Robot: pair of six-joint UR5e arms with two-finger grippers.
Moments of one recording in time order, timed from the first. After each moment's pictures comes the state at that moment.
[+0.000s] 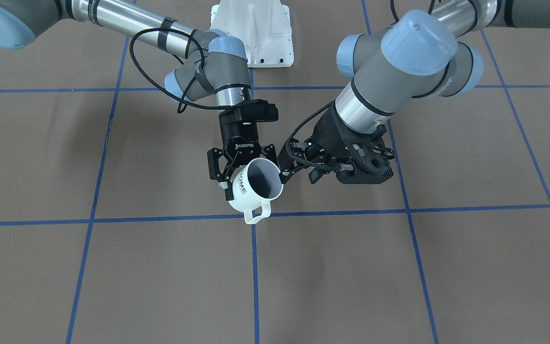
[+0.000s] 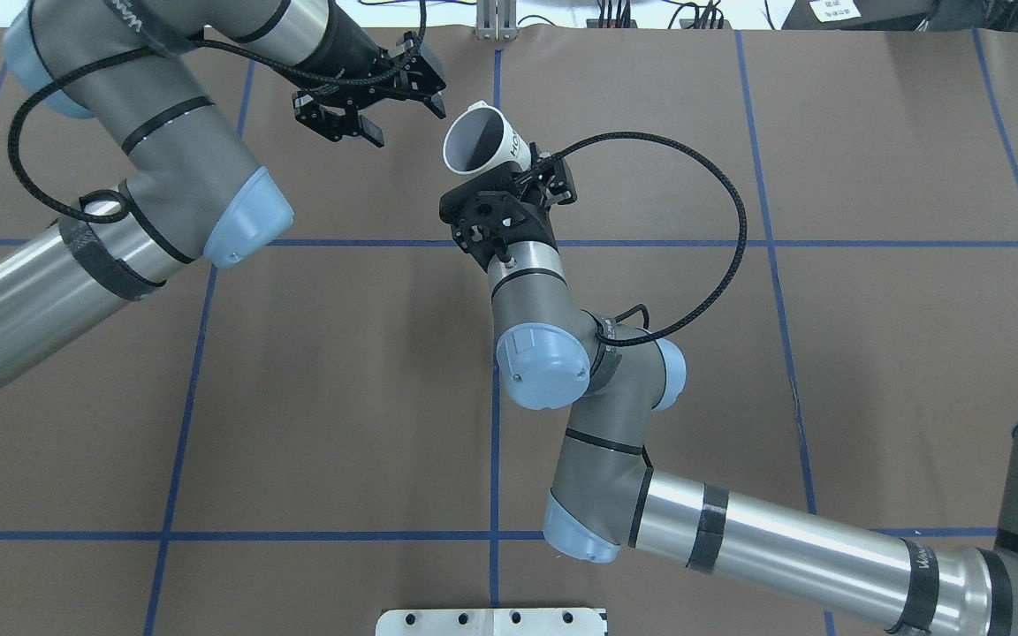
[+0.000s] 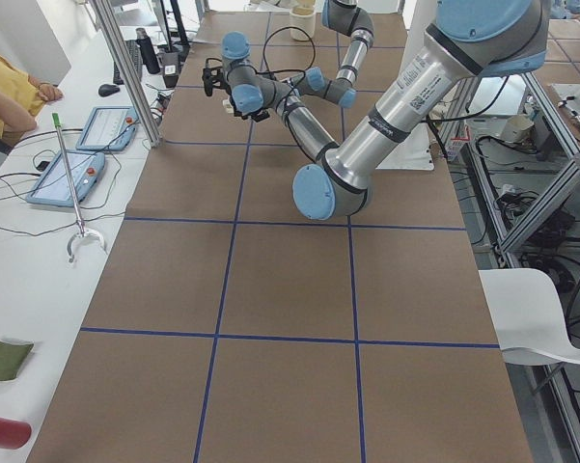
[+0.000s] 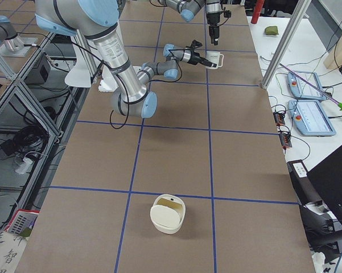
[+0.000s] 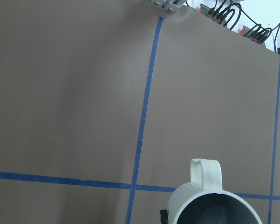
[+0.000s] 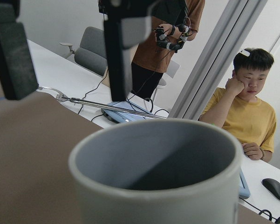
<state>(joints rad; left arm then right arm) -0.87 -2.37 -1.52 -1.97 -2.20 -1.38 0.38 -0.79 1.31 -0.77 0.73 0.53</state>
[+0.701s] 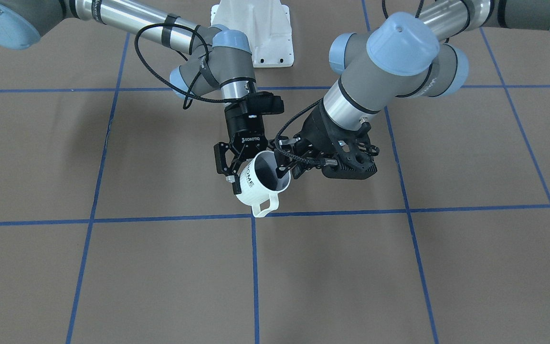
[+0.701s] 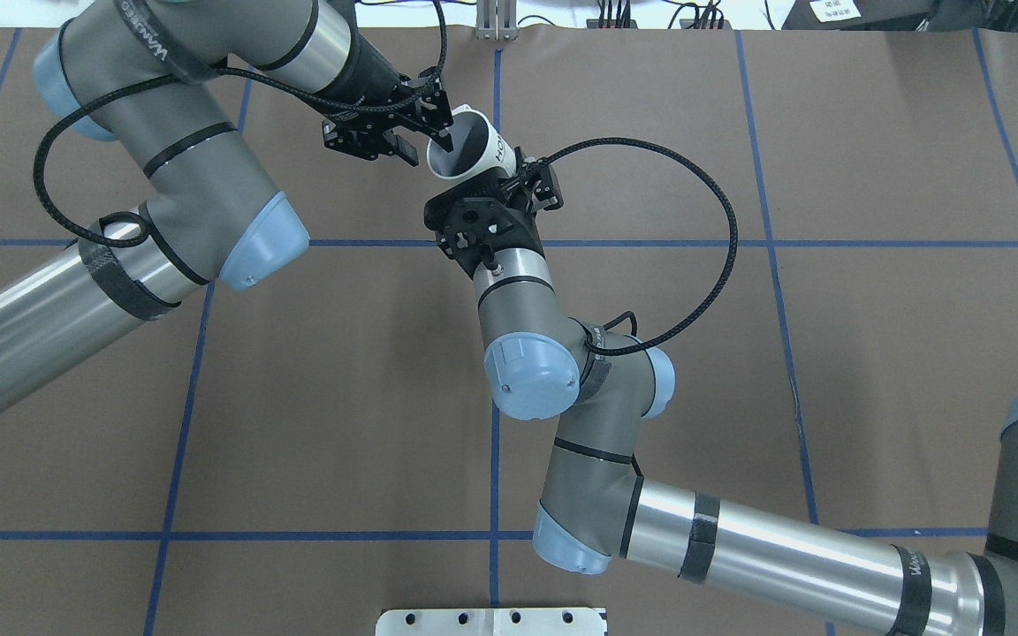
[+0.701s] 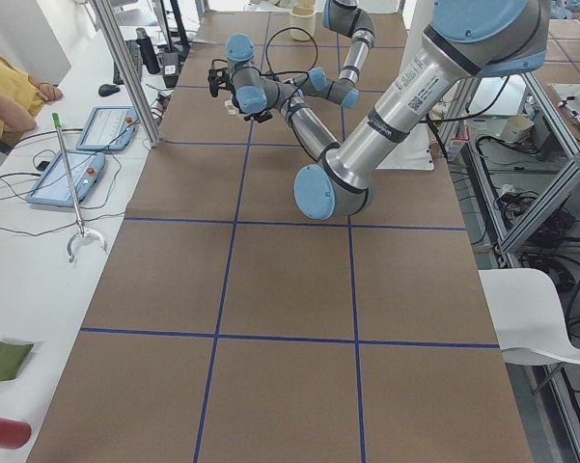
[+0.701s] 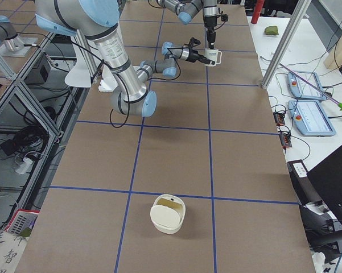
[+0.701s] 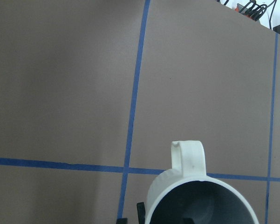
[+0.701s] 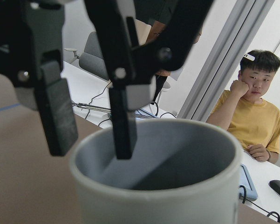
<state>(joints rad) -0.84 -2.37 -1.52 -1.98 -2.20 -1.37 0.37 -0.78 1.32 -0.77 0.72 0.54</state>
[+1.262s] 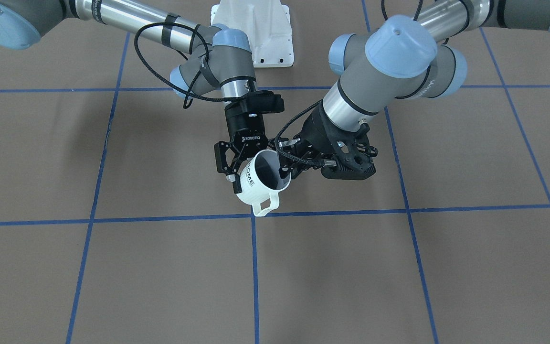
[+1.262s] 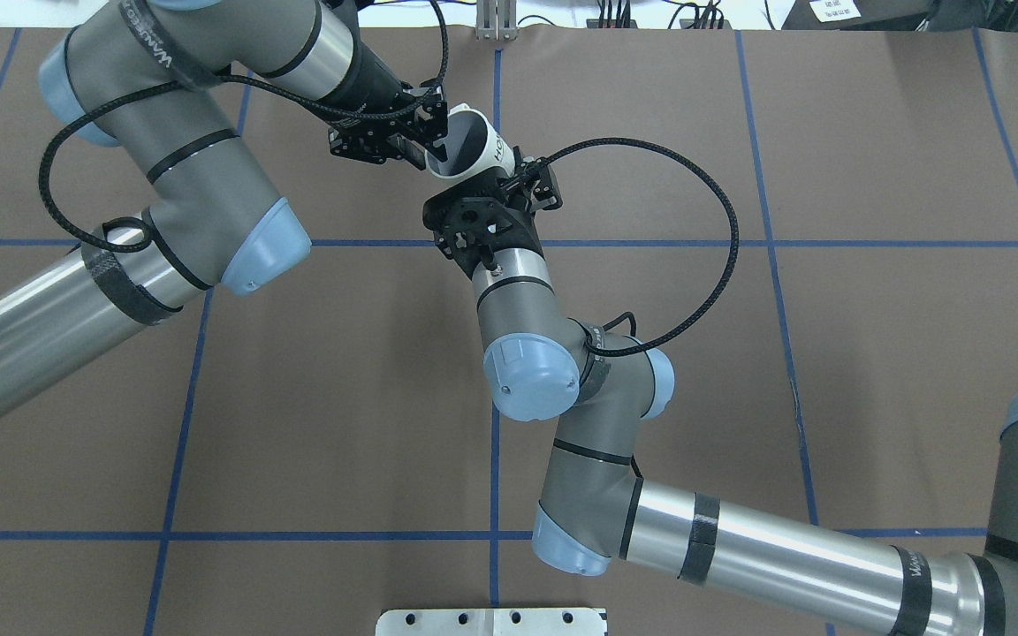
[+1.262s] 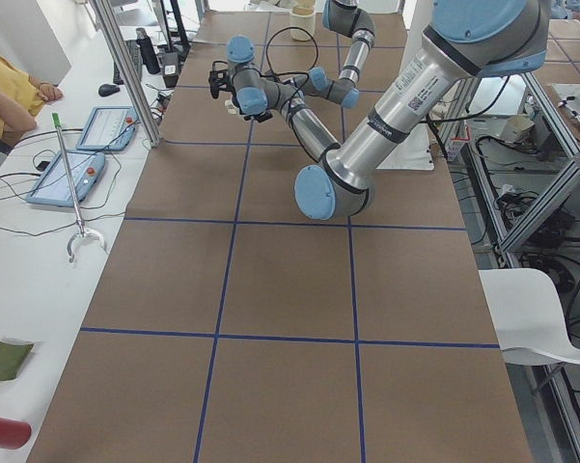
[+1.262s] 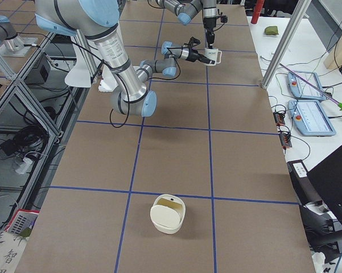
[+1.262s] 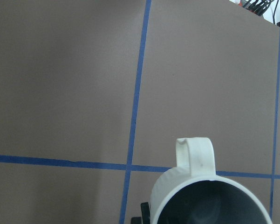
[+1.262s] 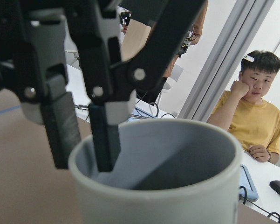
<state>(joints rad) -0.84 -2.36 -1.52 -1.98 -2.20 -1.37 0.37 -0.78 1.33 -0.76 0.72 0.54</state>
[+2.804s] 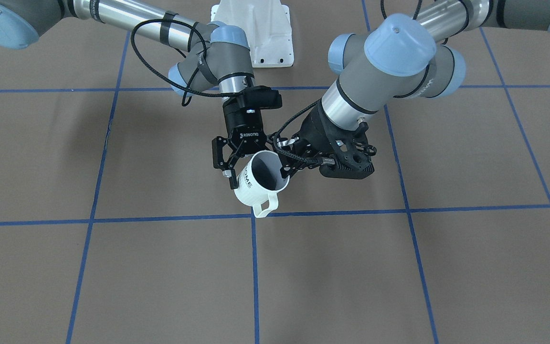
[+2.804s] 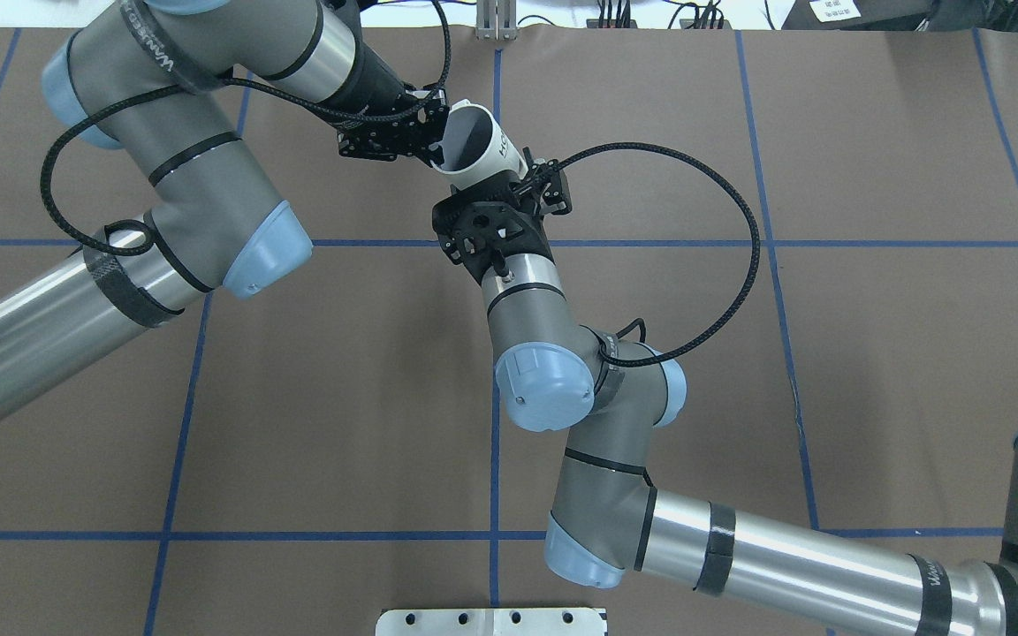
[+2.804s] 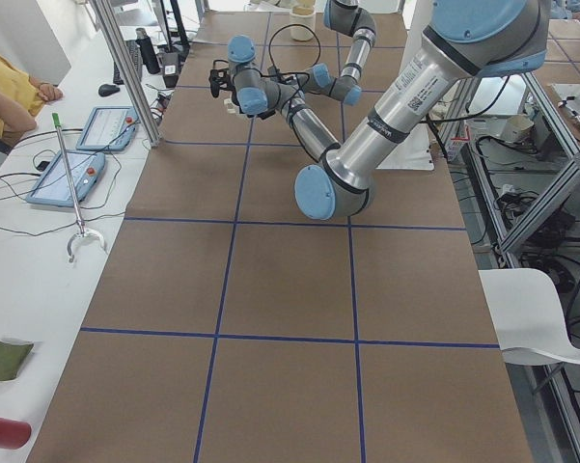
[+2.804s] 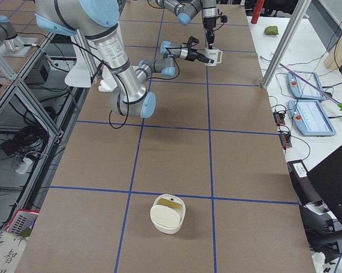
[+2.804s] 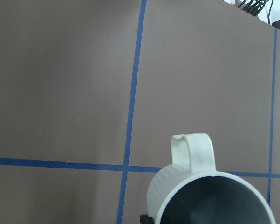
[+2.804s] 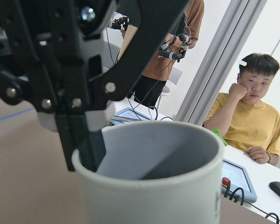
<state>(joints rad) -0.84 -2.36 -1.52 -1.99 -2.19 -1.37 0.36 -0.83 1.39 -0.76 0.71 0.54</state>
